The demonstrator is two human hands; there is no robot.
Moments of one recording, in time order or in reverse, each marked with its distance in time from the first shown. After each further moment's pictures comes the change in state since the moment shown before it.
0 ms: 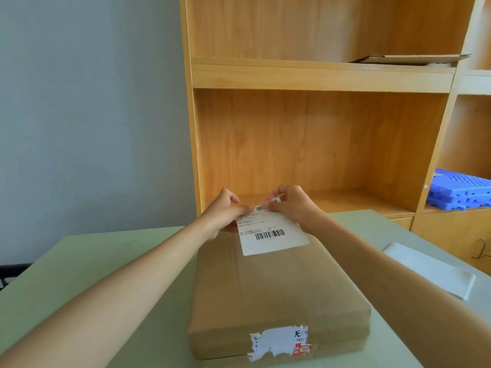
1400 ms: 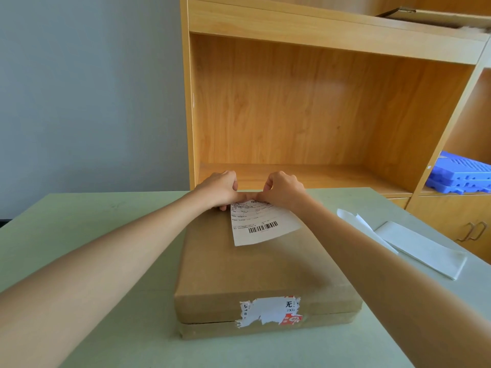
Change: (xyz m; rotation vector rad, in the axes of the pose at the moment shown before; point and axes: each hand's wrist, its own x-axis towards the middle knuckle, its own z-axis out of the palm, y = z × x) left_hand 0.011 -0.015 0.010 0.683 -0.091 0.047; right_hand 0.008 0.019 0.027 -0.556 -0.028 0.107
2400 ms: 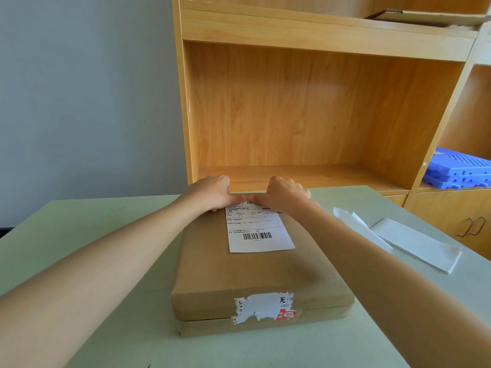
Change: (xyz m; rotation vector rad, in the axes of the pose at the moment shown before) left_hand 0.001 -0.003 0.000 0.185 0.048 0.008; right_hand -0.014 0.002 -0.005 -0.231 0.000 0.025
